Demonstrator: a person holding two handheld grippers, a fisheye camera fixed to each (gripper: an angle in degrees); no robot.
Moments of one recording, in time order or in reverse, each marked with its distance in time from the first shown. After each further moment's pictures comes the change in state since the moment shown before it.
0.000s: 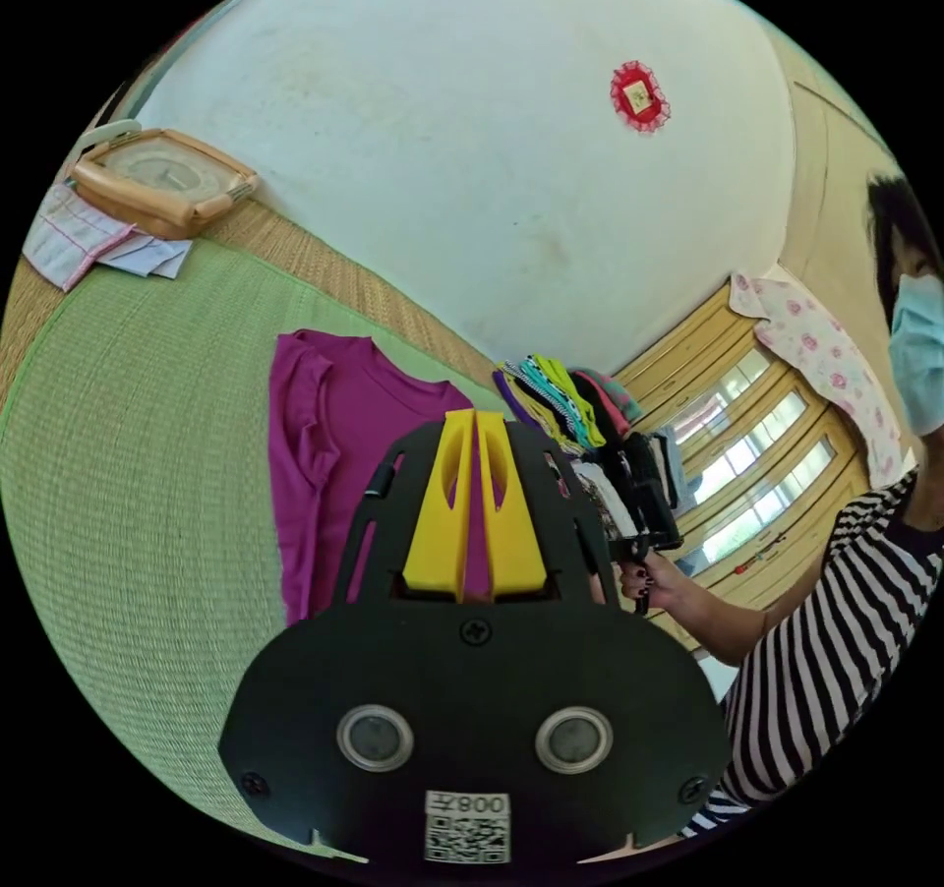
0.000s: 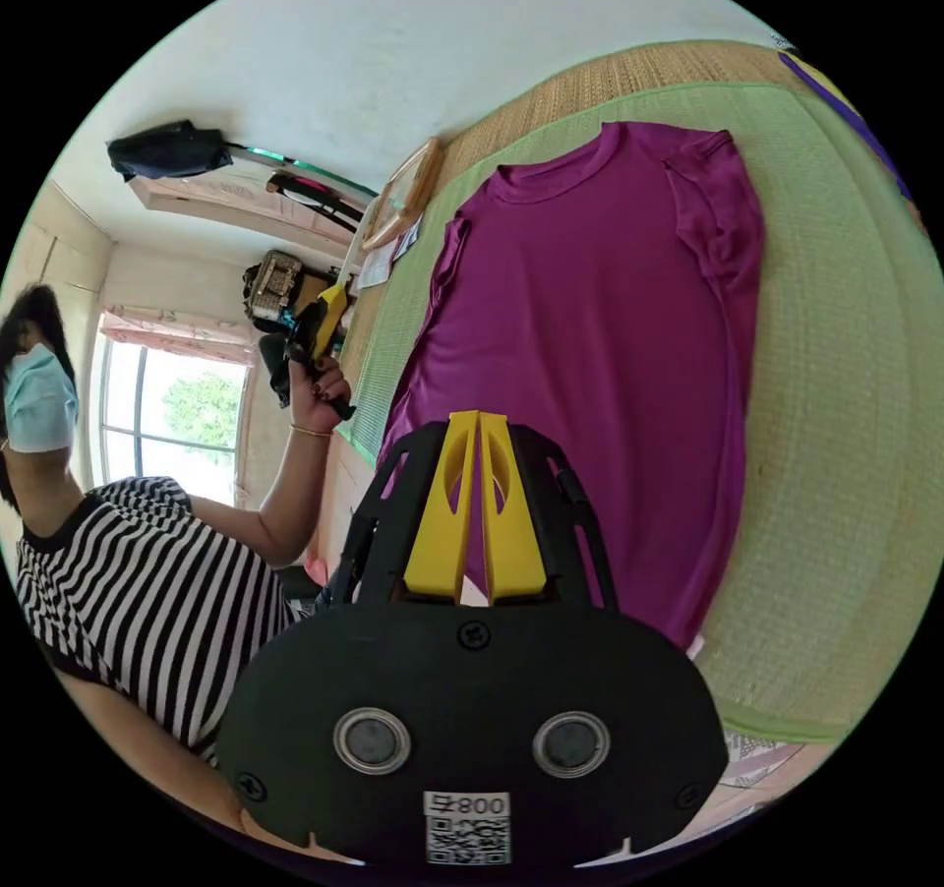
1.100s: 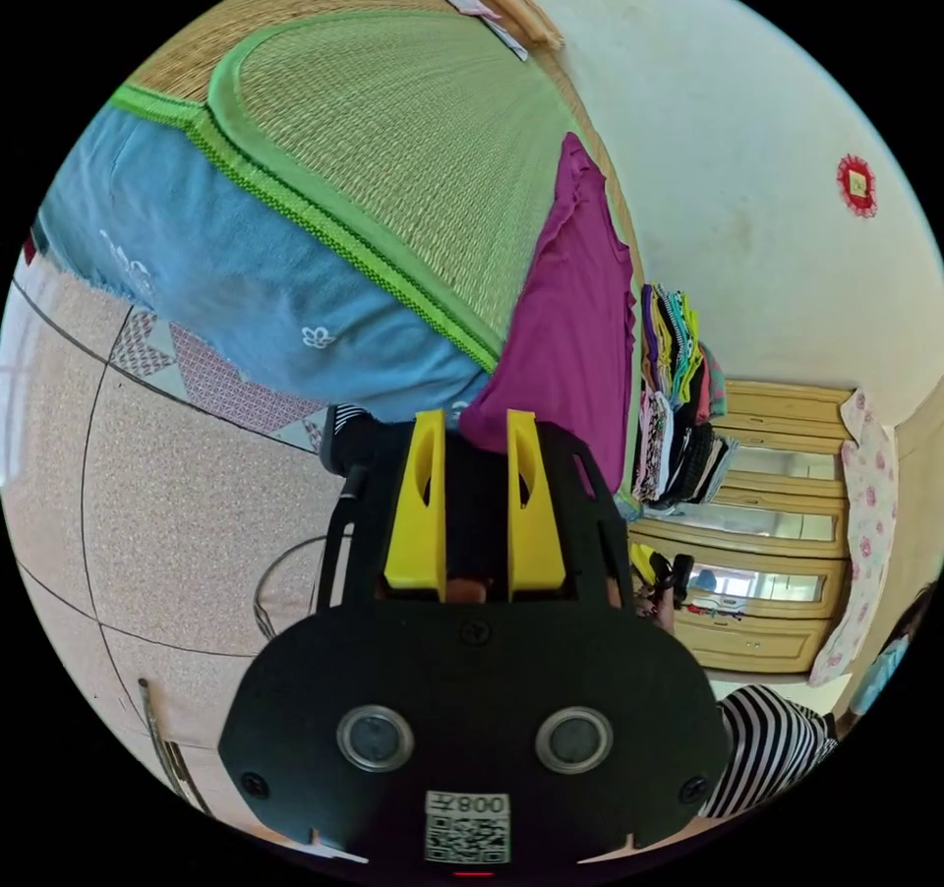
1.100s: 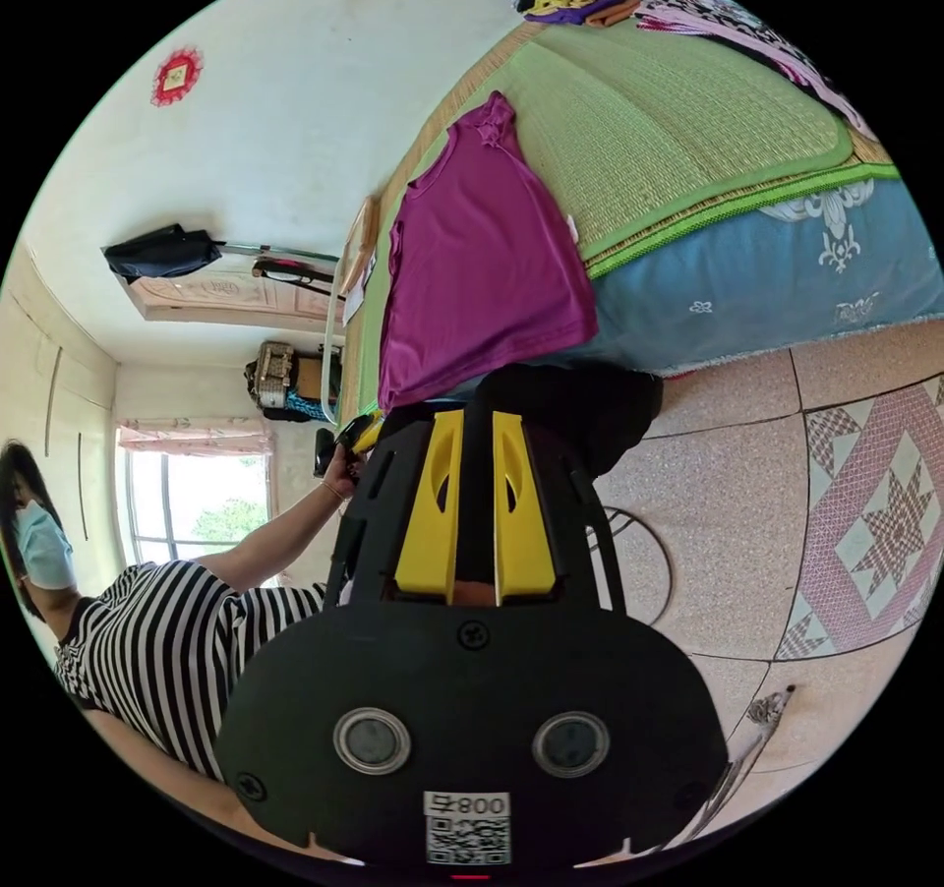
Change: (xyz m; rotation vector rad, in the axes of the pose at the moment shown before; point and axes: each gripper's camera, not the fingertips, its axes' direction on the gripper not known) left arm -0.069 0.234 -0.117 -0.324 -0.249 -0.591; right arm 0.102 0.403 -0.080 0.216 -0.058 0.305
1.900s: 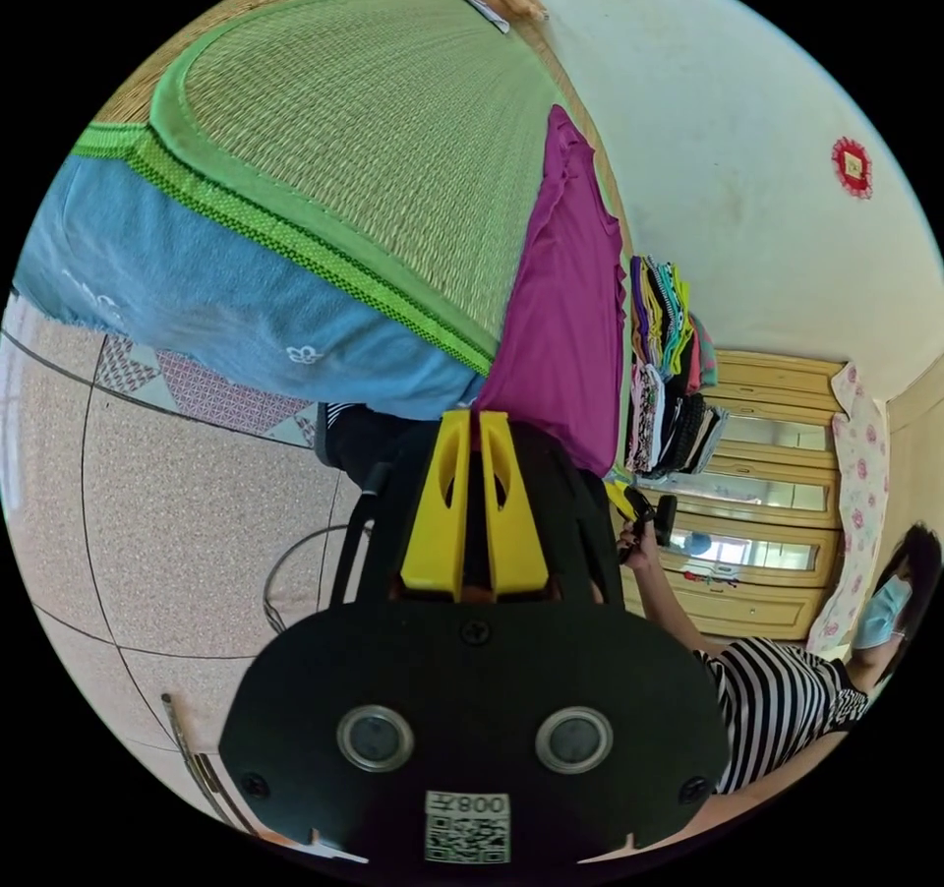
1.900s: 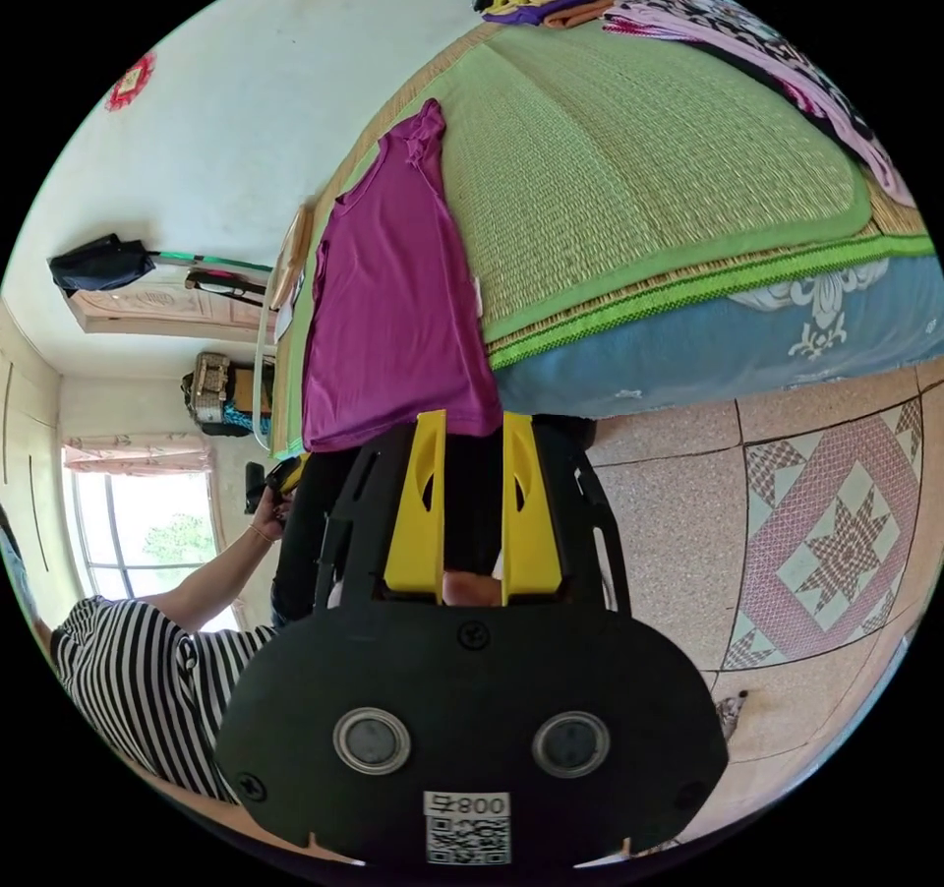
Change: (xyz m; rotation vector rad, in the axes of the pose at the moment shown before) left arm -0.028 0.010 0.017 -0.083 0.046 0.052; right arm 0.062 -0.046 0.023 0.010 0.181 0.039
